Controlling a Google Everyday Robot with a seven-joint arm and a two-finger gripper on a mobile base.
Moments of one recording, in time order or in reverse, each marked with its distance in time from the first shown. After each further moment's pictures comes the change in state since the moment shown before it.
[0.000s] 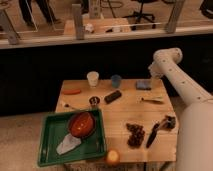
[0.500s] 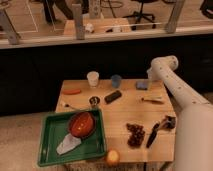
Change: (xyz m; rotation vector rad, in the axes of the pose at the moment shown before) arm -0.003 0.004 0.038 0.032 -0.011 0.035
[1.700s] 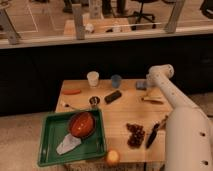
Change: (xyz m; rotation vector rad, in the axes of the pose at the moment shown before) arm 0.013 0.009 0.065 0.026 0.013 0.034
